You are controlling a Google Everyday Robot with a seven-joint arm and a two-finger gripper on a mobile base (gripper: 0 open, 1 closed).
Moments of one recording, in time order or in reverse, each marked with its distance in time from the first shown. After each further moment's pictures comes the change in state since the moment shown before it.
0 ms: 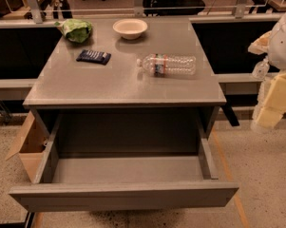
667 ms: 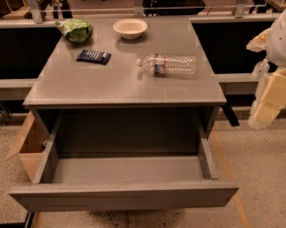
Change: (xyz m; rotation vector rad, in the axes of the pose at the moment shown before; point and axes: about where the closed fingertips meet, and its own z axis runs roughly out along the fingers) arm -0.001 -0.008 0.002 0.000 -0.018 0.007
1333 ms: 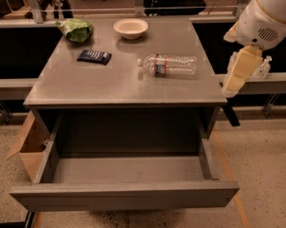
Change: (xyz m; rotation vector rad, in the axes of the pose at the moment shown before) arm -0.024 -0.083 0.050 -0.057 -0.065 0.021
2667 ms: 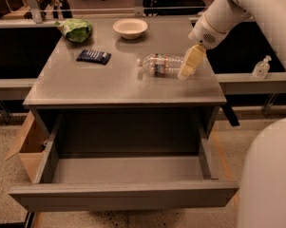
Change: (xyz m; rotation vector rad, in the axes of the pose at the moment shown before) arm -0.073 -0.120 0.122 0.026 -0.165 0.022
